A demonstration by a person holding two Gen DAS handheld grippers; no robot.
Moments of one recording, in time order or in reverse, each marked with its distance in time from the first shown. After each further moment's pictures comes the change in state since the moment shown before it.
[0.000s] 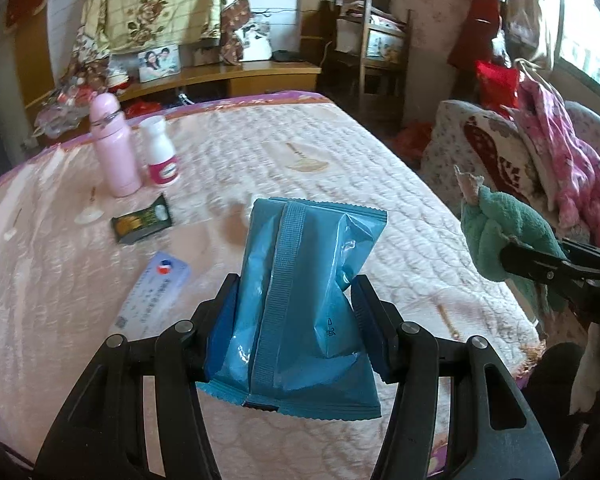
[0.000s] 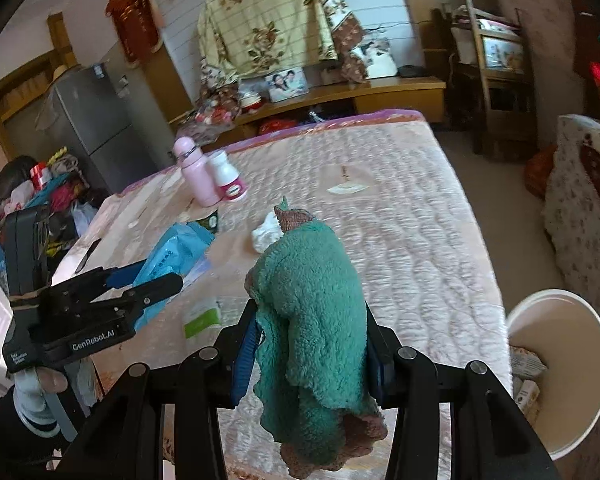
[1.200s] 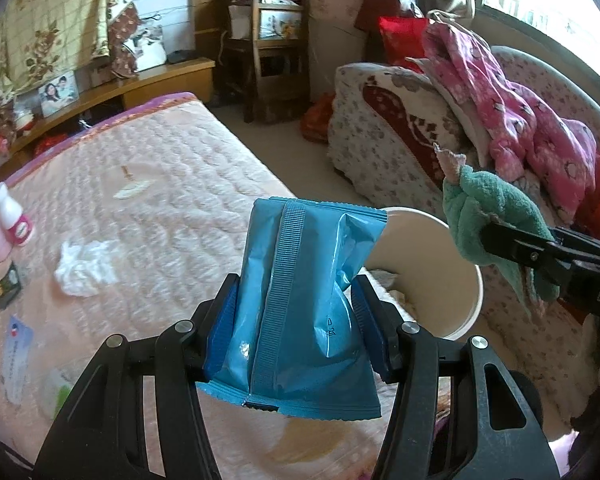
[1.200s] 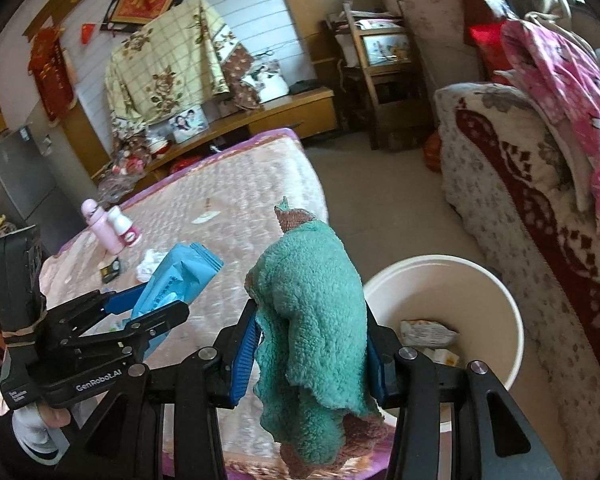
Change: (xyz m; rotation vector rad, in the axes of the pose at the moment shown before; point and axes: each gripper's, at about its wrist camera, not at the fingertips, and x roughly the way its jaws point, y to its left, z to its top) left arm 0.056 -0.187 0.023 0.194 0.056 -0.210; right arm -0.093 -0.139 -0.034 0.216 -0.082 -0.236
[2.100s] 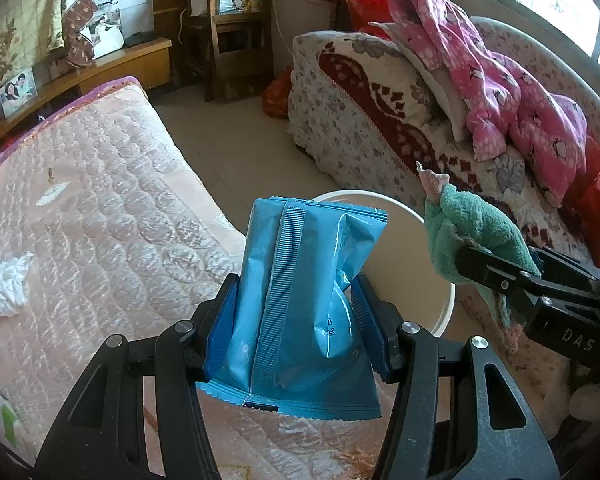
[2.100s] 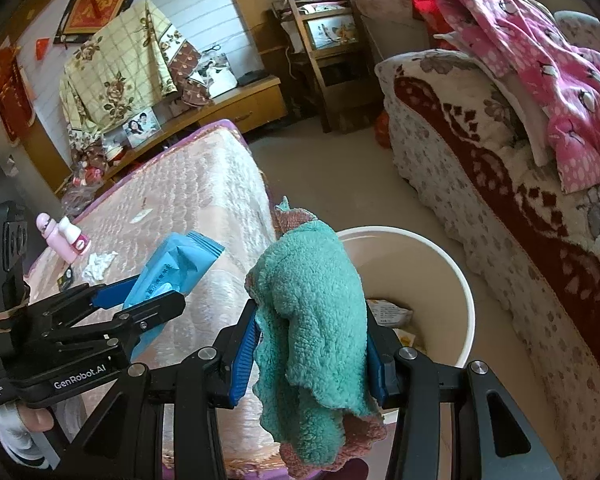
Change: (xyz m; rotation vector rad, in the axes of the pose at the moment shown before) left arm 0.066 -0.074 0.019 0.039 0.098 -0.076; right arm 0.013 -0.078 -0.018 0.098 0.039 -0.107
